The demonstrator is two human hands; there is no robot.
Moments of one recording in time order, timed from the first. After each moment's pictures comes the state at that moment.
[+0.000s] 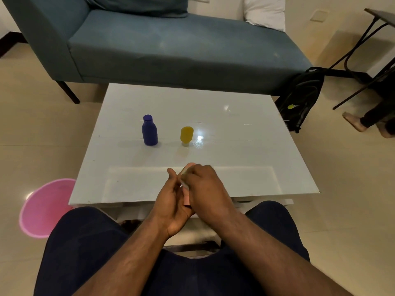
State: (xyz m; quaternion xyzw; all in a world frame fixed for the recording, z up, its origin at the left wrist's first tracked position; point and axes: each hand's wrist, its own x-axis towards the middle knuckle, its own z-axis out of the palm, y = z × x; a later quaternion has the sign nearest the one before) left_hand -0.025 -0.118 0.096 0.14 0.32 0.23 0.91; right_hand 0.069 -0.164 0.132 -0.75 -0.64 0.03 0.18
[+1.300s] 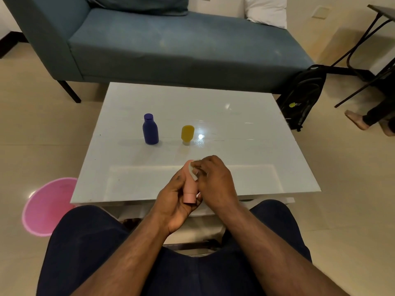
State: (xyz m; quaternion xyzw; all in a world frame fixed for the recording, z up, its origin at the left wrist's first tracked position) left_hand -0.022 -0.117 0.096 0.13 0.35 0.24 0.90; right_hand 0.093 -0.154 0.124 -0.79 -0.50 0.13 0.34
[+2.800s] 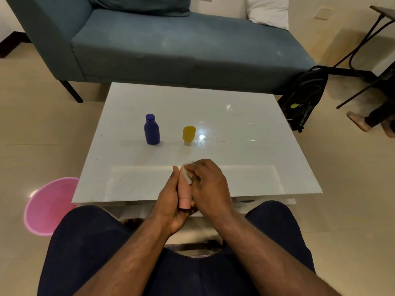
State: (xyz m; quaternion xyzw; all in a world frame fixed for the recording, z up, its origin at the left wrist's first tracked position) left_hand -0.023 -0.116 0.093 0.18 0.39 0.23 0.87; right_hand 0.069 -0.159 0.135 -0.78 -0.52 0.12 0.33
